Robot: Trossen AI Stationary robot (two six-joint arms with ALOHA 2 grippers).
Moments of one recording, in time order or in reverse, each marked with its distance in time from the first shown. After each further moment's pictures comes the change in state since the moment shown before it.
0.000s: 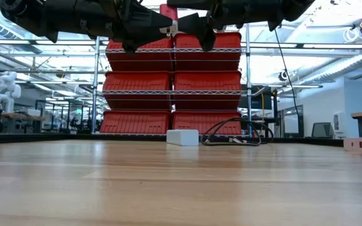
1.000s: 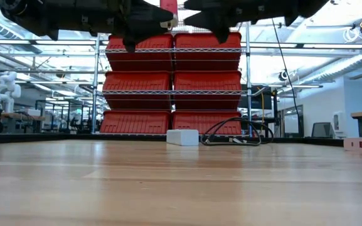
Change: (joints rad) left arm -0.001 -0.002 0.002 0.040 -0.017 0.000; right arm -0.012 -0.150 -0.092 -0.027 0.103 -0.175
